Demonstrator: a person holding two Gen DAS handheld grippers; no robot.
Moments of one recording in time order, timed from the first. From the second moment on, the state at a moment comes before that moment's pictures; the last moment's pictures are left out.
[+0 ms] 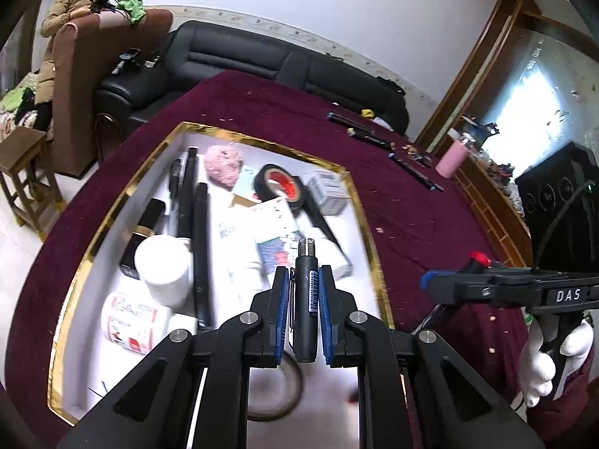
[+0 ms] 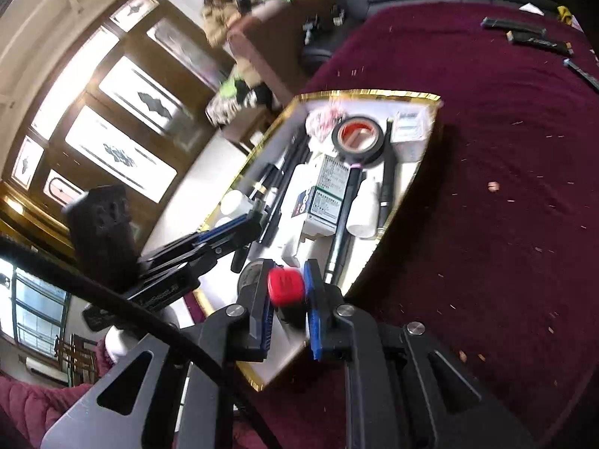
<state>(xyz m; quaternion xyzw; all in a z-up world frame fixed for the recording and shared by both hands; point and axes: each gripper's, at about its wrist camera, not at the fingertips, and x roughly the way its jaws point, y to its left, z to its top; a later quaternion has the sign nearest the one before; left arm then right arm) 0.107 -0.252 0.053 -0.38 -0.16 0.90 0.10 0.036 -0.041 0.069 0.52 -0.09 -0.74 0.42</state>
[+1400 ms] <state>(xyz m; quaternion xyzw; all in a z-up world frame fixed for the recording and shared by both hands) 0.097 -0.186 0.088 -0.38 -0.16 0.89 0.19 0.094 0.140 0.141 0.25 -0.20 -0.92 0.24</state>
